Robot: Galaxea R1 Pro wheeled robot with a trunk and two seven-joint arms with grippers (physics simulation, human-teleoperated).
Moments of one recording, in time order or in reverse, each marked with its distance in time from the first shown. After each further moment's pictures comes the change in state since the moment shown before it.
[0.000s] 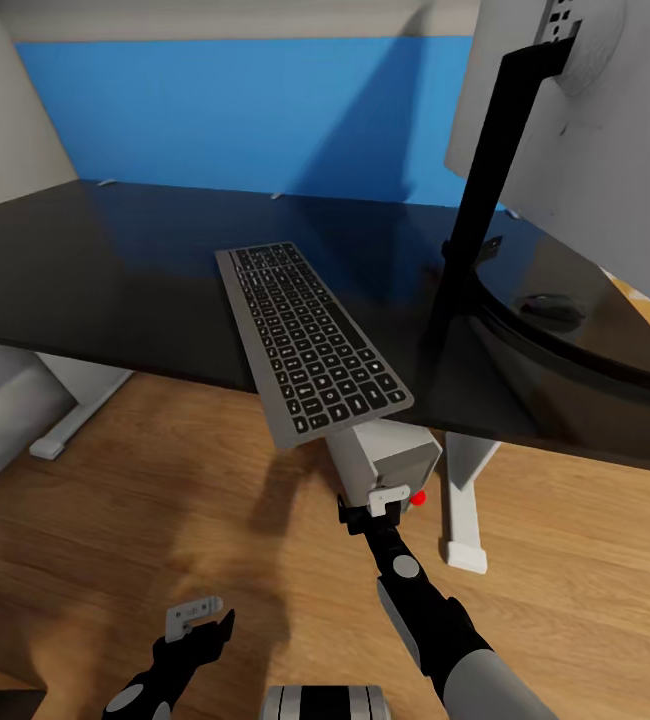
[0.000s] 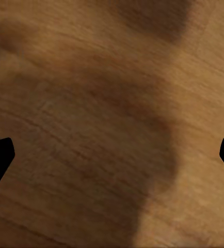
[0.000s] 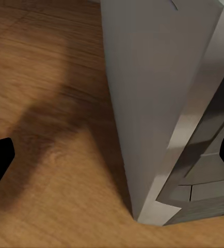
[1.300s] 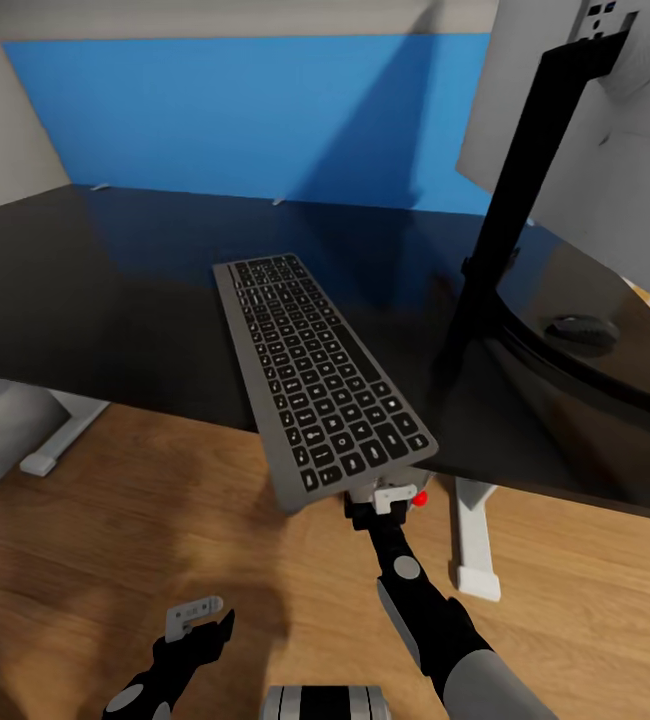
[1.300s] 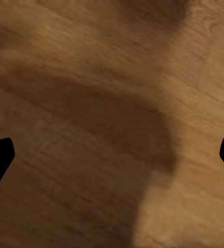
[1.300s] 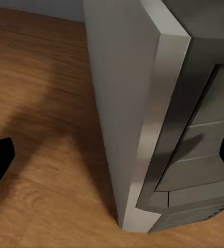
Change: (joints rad) left arm 0.000 0.000 0.000 0.000 0.000 0.000 0.000; right arm 0.000 0.000 -0.003 0.001 -0.002 -0.039 -0.072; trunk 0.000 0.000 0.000
